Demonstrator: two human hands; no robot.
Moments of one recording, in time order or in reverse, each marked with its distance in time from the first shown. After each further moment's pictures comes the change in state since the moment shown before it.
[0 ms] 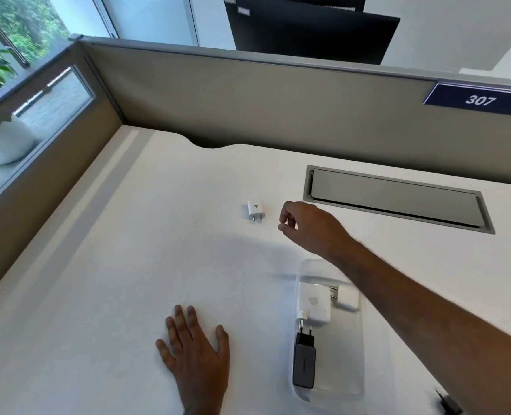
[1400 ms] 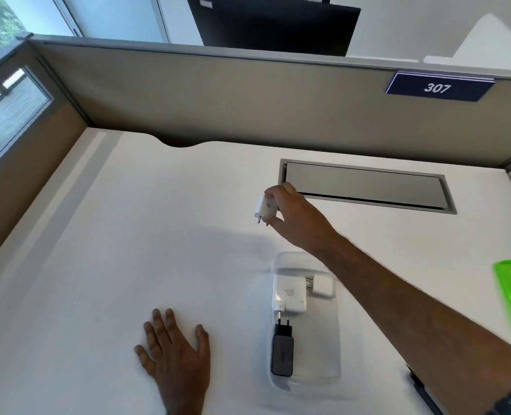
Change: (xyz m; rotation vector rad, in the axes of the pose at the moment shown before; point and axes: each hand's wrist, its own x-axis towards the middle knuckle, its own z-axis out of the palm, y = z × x) left_hand -0.001 0.001 0.002 -0.023 0.020 -0.007; right_hand -0.013 0.020 -0.009 0.126 0.170 -0.028
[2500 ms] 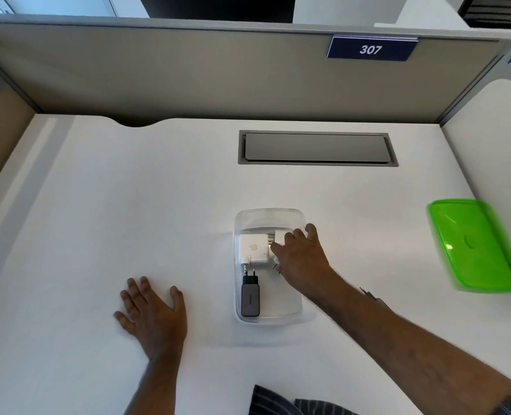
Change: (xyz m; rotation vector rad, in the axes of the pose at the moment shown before) left_hand -0.003 -0.004 -0.001 -0.017 -0.040 -0.003; right_hand -0.181 0.031 0.024 -0.737 -0.258 0.109
